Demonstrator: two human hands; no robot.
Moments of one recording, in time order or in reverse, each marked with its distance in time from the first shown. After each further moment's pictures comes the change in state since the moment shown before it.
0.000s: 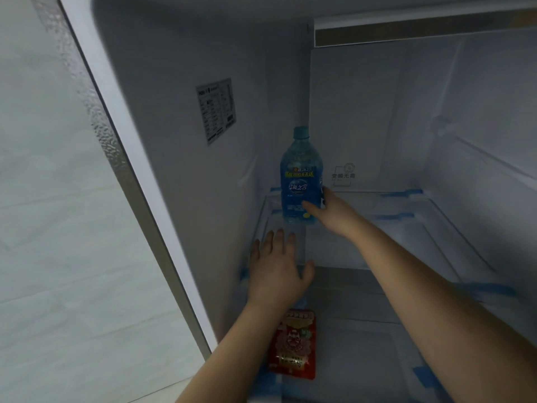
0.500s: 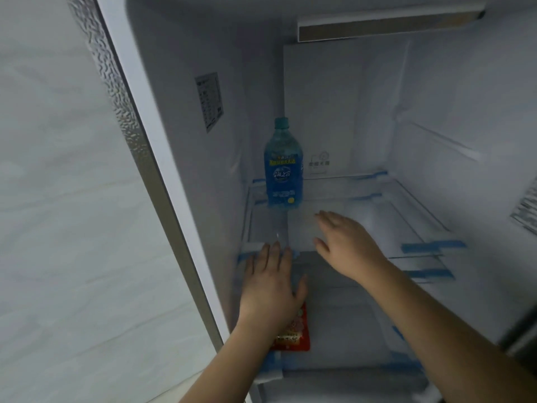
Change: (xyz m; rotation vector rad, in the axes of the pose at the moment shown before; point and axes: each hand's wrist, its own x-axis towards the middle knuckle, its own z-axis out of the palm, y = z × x) left_hand -0.067 -0.014 -0.001 0.019 0.044 0.163; right_hand -0.128 0.004 0.017 -0.789 0.106 -0.124
